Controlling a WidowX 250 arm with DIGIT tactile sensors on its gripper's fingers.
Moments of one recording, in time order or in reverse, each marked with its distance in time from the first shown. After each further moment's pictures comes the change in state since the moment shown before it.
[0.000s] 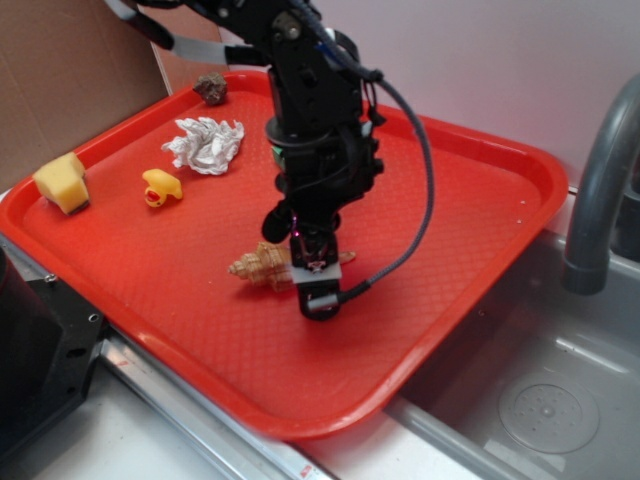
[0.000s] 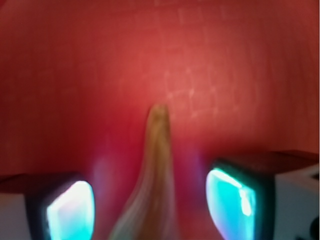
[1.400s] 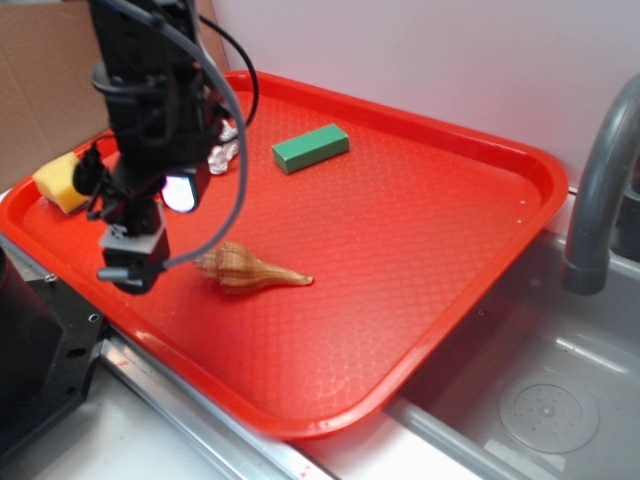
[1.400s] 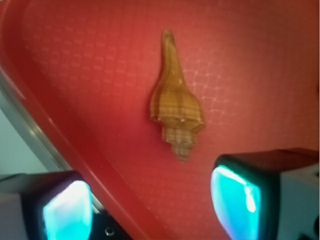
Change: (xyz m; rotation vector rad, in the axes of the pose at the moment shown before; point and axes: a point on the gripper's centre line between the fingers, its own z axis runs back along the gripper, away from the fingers) arm -0.092 -0.011 0.049 -0.022 0.095 -0.291
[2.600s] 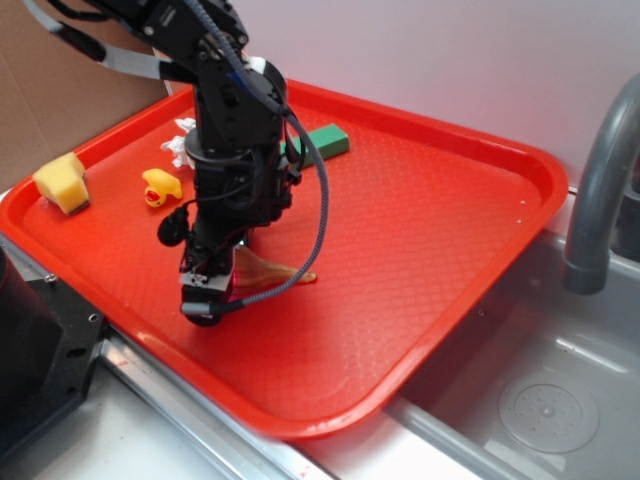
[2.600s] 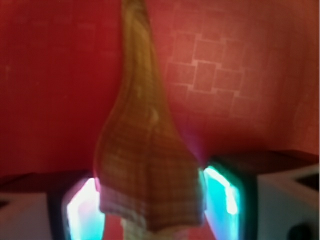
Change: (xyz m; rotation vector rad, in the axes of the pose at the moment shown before) arm 0.025 0.020 -0.046 0.006 0.063 0.056
